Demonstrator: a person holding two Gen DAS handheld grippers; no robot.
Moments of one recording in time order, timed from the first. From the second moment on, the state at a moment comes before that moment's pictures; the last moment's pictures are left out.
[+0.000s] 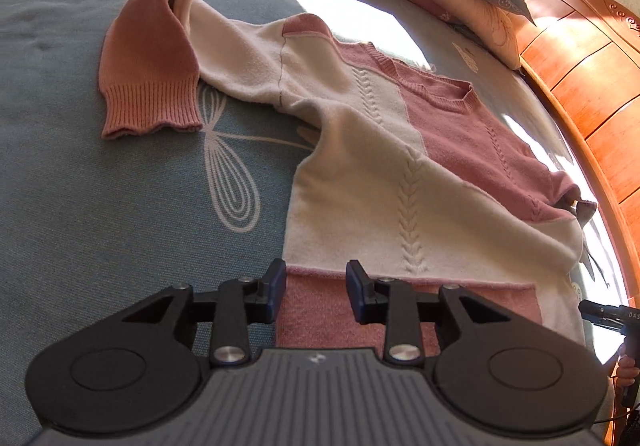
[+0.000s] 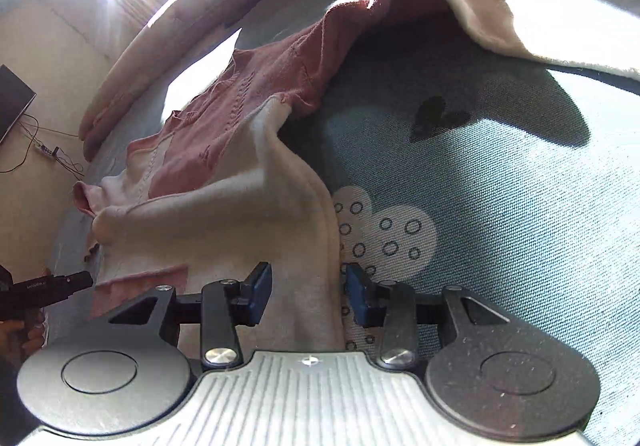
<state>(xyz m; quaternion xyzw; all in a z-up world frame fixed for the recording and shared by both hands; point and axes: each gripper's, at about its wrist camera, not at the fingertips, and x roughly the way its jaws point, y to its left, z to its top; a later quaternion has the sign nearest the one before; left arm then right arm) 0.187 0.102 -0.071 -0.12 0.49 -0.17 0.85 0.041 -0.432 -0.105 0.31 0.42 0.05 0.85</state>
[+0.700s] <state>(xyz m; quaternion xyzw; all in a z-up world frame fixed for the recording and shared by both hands) 0.121 0.106 -0.080 -0.13 0.51 -0.18 0.83 -0.004 -0.403 -0.107 0.31 0.46 0.08 0.83</state>
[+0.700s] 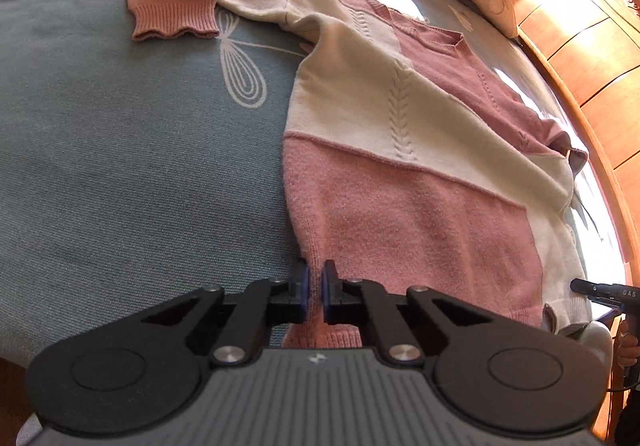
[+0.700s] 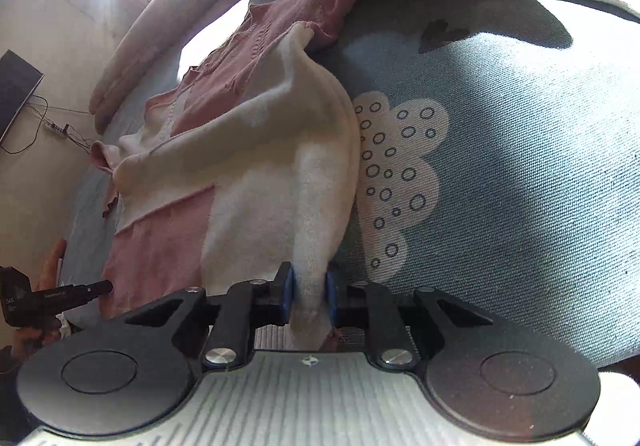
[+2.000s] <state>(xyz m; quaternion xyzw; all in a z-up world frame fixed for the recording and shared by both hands) 0.173 0.037 -0.063 -0.07 0.49 -0.20 0.84 0.049 -0.335 -0.063 0.22 0.44 0.12 0.86</state>
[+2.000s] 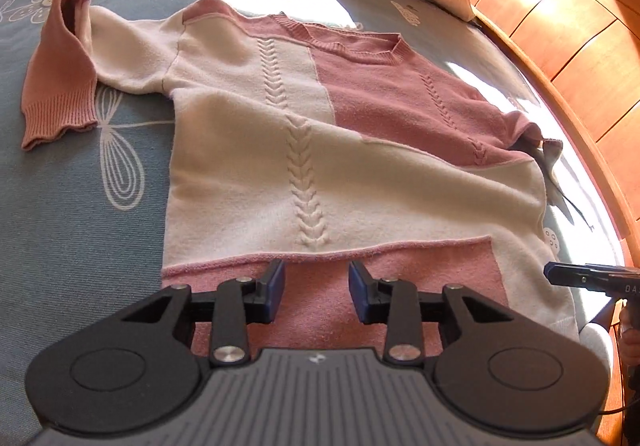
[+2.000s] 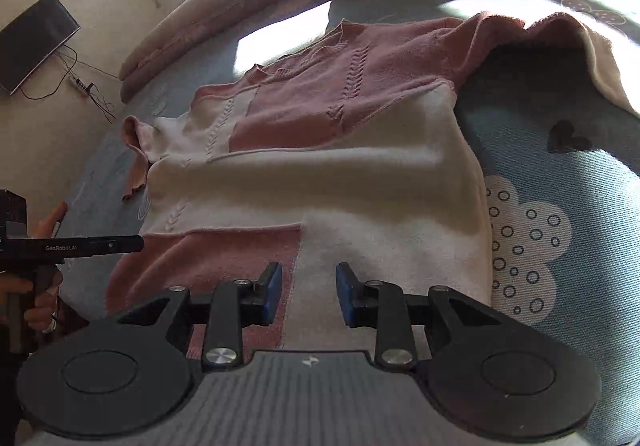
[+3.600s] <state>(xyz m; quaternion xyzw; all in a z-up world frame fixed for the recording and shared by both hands) 0.231 0.083 -0.062 -0.08 0.43 -0.16 0.88 0.069 -0.290 -0.080 0.16 0.45 0.13 0.87</state>
